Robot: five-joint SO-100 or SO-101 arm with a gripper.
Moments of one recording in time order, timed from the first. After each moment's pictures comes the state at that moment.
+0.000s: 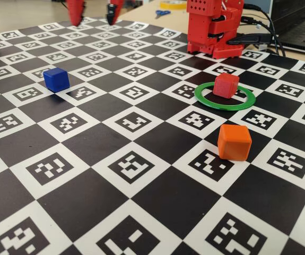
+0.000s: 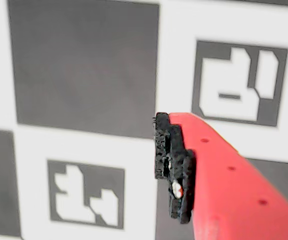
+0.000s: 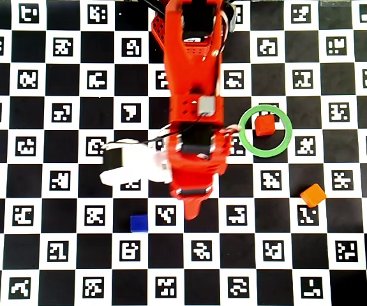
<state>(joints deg) 8.5 72.3 61.6 89.2 -10.8</state>
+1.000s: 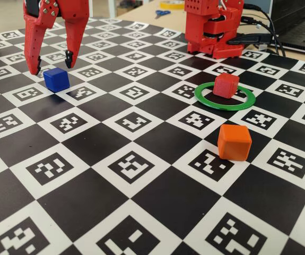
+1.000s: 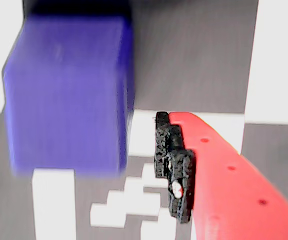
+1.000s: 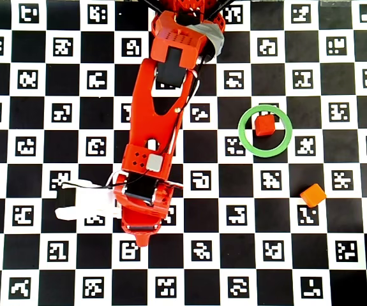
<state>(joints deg) 17.2 48.3 52.0 78.3 -17.2</state>
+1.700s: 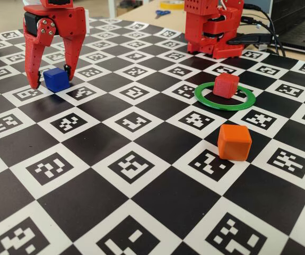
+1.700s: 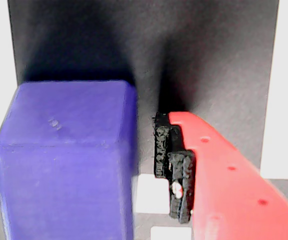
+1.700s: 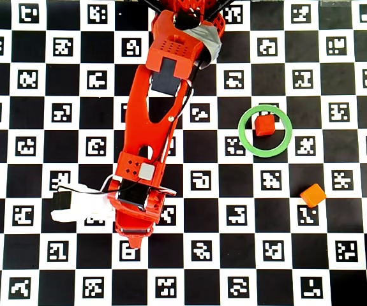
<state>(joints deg) 17.6 44.6 51.9 74.7 -16.3</state>
